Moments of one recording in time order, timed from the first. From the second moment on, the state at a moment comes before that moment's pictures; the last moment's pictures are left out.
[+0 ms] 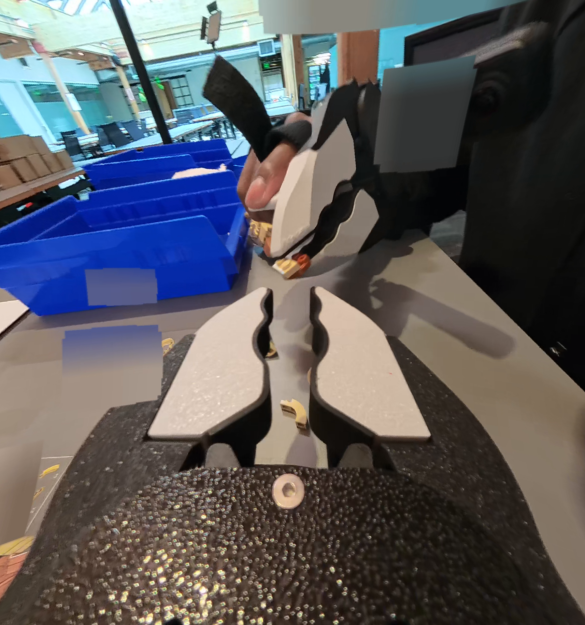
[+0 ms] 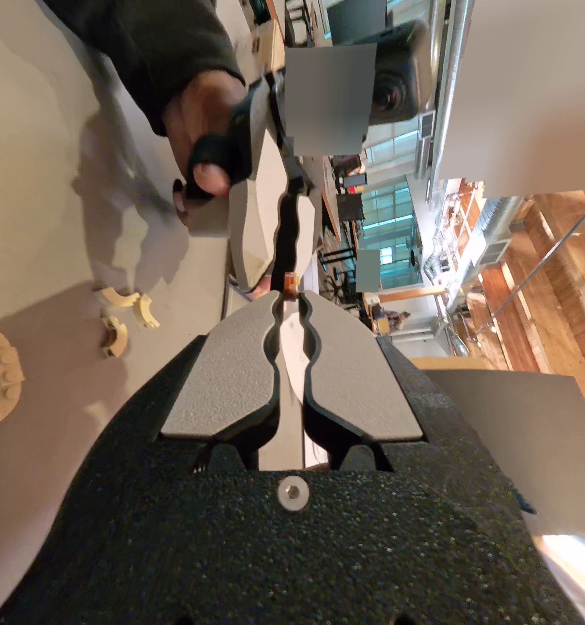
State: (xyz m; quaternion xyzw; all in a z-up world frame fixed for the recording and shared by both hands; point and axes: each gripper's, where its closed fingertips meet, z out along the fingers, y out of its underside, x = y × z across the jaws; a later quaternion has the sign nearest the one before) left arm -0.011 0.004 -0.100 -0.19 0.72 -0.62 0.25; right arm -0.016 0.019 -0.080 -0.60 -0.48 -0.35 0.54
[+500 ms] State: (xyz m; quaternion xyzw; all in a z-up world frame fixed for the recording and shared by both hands) left arm -0.011 0.005 -0.090 -0.20 0.71 -0.63 0.25; right arm -0.014 0.020 -0.082 -0.58 -0.49 -0.39 0.52
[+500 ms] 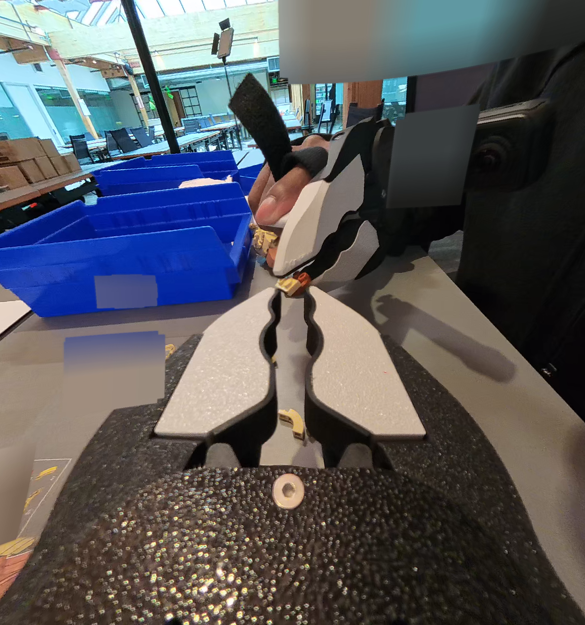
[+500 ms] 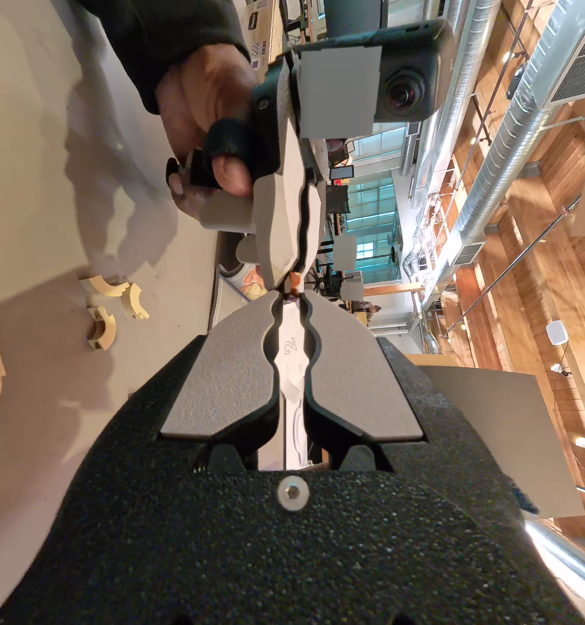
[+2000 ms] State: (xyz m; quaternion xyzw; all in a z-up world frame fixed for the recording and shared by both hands) left arm 0.004 0.030 -0.096 -0.26 0.71 -0.61 0.24; right arm -0.007 -0.001 -0.084 -0.54 -0.50 -0.43 0.52
